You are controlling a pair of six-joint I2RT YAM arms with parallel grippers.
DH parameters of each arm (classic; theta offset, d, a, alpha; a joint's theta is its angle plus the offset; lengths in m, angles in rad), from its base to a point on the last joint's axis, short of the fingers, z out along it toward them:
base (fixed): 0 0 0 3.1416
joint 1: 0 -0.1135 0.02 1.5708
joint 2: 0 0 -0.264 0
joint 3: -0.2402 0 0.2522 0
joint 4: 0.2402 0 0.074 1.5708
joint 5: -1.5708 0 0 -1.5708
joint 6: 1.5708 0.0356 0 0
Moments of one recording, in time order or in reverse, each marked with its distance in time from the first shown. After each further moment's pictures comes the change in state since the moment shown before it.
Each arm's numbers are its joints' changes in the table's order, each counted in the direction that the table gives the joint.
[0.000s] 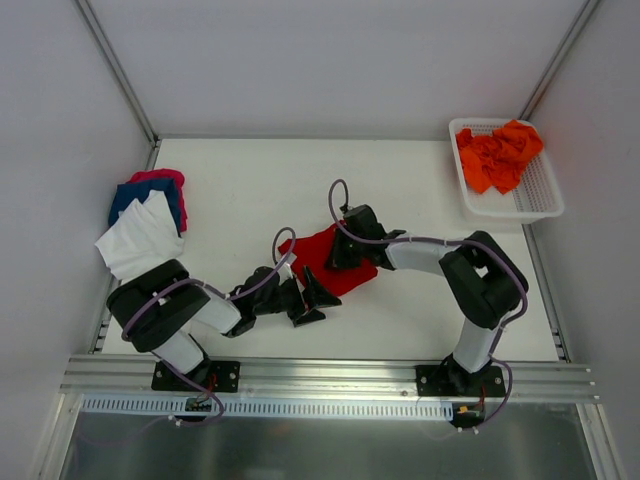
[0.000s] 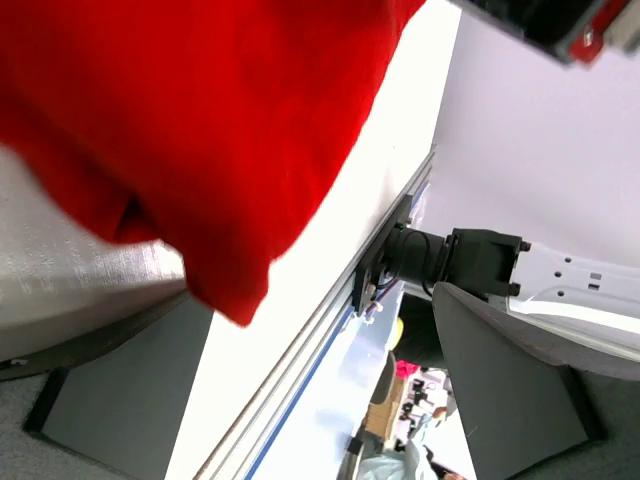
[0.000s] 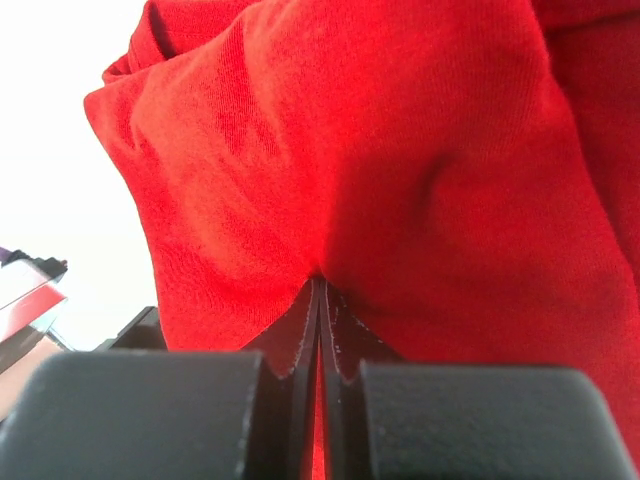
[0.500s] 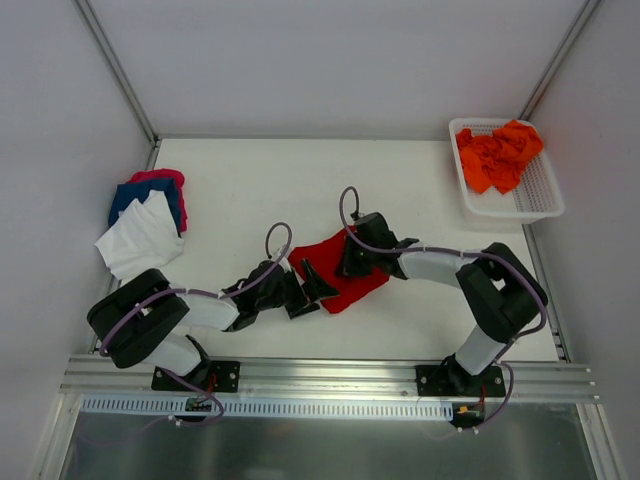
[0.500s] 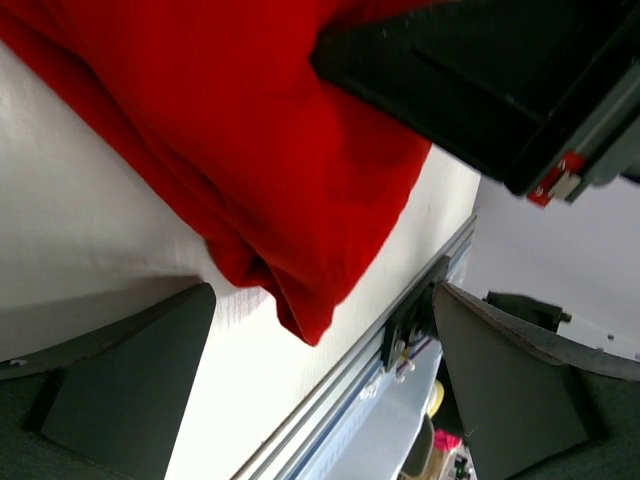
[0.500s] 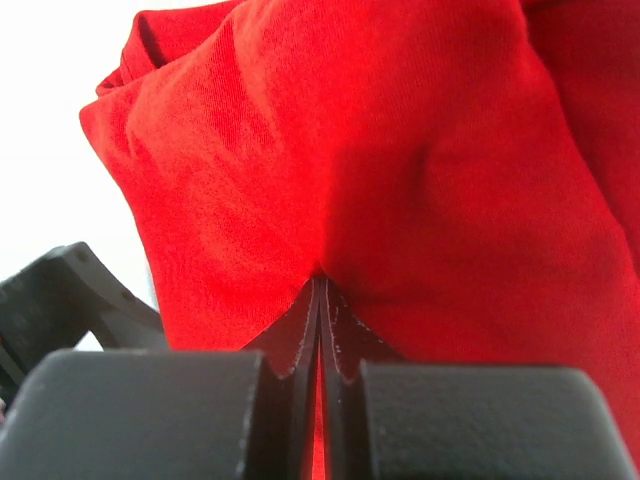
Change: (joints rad) left arm 0.007 -0.133 -0.069 0.288 0.159 0.069; right arm 0.026 -0.111 0.117 0.007 -0.008 -0.019
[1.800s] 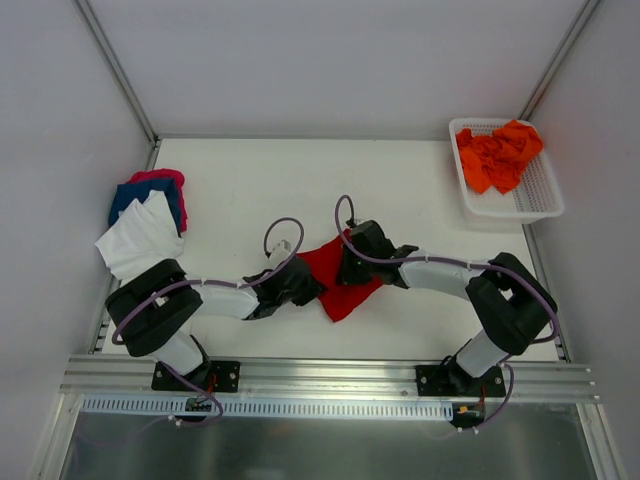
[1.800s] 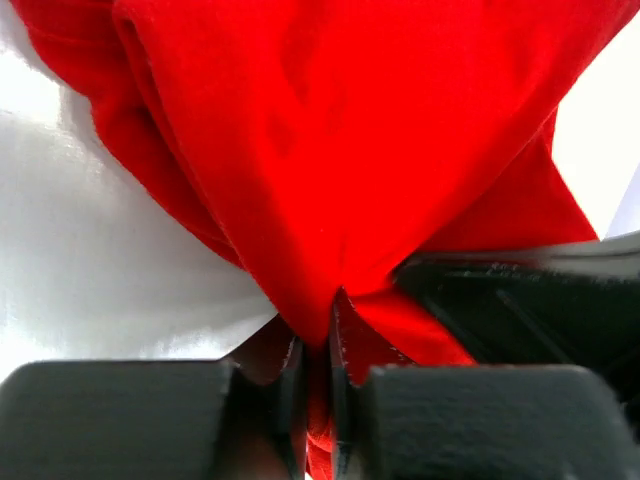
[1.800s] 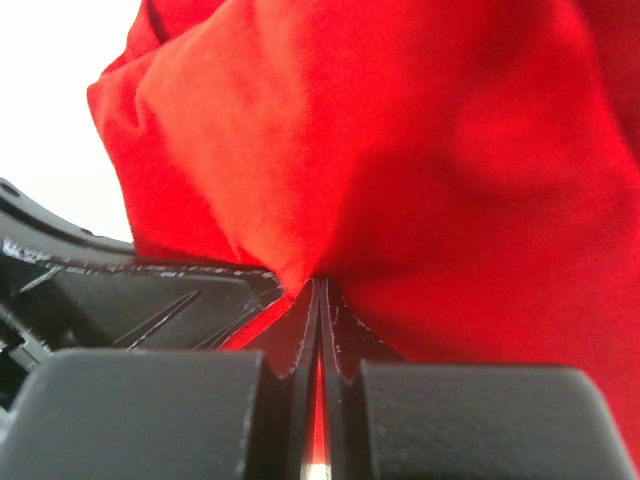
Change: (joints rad) left arm 0.097 0.100 -0.210 0.337 0.389 -0.102; right arm -0.072 -0.092 0.045 0.063 -0.084 -0.020
